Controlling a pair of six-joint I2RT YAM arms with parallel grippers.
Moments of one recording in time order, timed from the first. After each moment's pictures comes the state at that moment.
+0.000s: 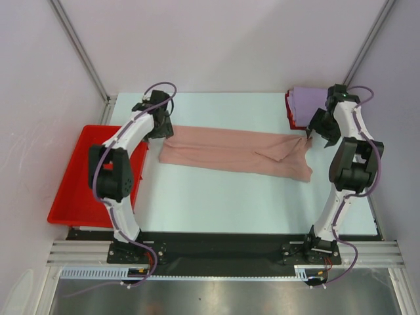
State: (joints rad) left arm -0.22 1.95 1.63 -0.83 -0.36 -0.43; right arm -0.17 2.06 1.82 -1.03 0.08 0.41
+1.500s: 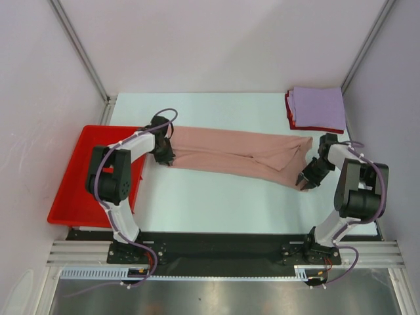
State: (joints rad) left arm -0.21 1.88 1.22 -0.58 -0.05 -0.47; right arm -0.19 1.69 0.98 -0.76 -0.14 0.58
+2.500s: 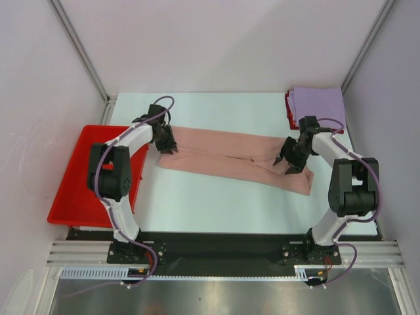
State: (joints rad) left arm -0.17 1.87 1.34 -0.59 0.09 -0.47; right arm 0.02 1.69 1.15 -0.75 -0.25 0.56
